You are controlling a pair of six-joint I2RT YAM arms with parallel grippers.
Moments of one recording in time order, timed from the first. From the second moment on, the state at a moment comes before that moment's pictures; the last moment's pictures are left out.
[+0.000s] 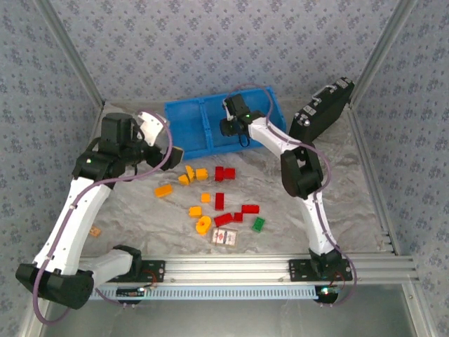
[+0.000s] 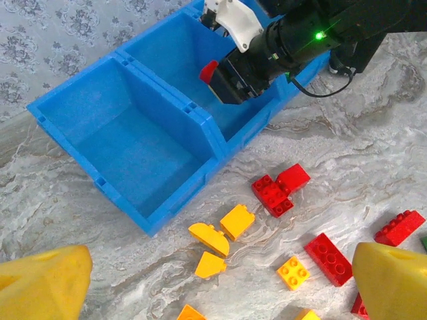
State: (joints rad) left arm -0.30 1.10 1.29 -0.82 0.28 0.19; right arm 0.51 2.33 2.03 -0.55 0.05 0.18
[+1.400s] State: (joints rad) left arm -0.29 0.94 1.20 -0.74 0.33 0.15; right arm 0.65 1.98 1.42 -0.52 0.03 0.49
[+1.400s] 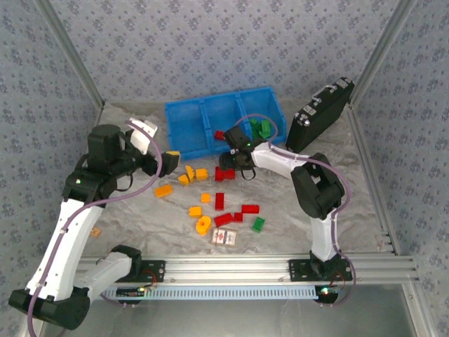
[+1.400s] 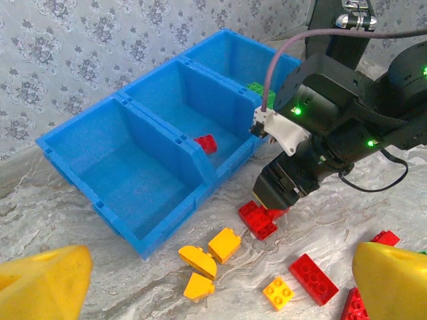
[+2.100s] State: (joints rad) left arm -0.29 0.93 1.20 -0.74 0.33 0.15; right arm 0.66 2.00 1.39 -0.48 0.00 0.51
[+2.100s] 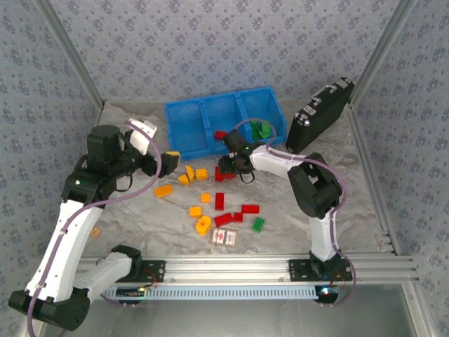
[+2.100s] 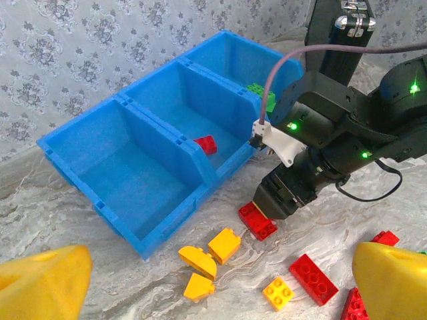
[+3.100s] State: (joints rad) left arm -0.29 0.93 1.19 -0.73 0.33 0.16; right arm 0.59 1.98 1.65 -0.58 0.06 0.41
